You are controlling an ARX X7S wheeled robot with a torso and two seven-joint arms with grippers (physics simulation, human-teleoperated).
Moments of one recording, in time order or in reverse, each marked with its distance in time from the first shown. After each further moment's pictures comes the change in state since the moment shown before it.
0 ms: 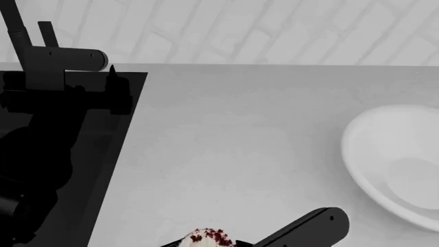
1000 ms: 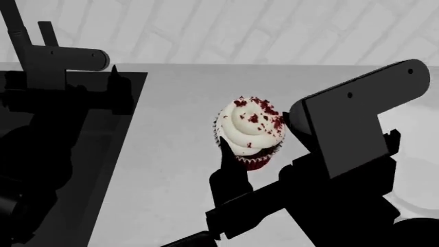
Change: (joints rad) left arm -0.004 -0.008 0.020 0.011 -0.024 -0.010 -0.003; right arm 0.514 0.120 -0.123 0.262 0.139 -0.068 0.134
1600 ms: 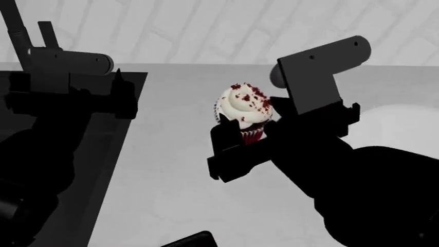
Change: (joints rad) left arm 0.014 -0.006 0.019 0.023 -0.013 -0.005 0.002; right arm 0.088 -0.116 -0.261 0.367 -0.533 -0.133 -0.432
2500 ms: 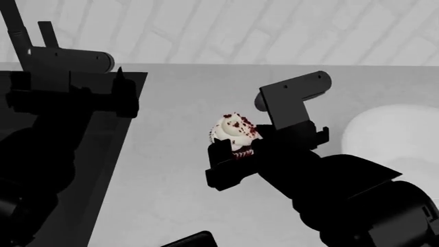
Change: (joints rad) left arm -0.007 -0.004 0.012 0.006 -0.021 -0.004 -0.005; right arm -0.015 -0.109 -0.205 0.391 -0.281 -0.258 -0.287
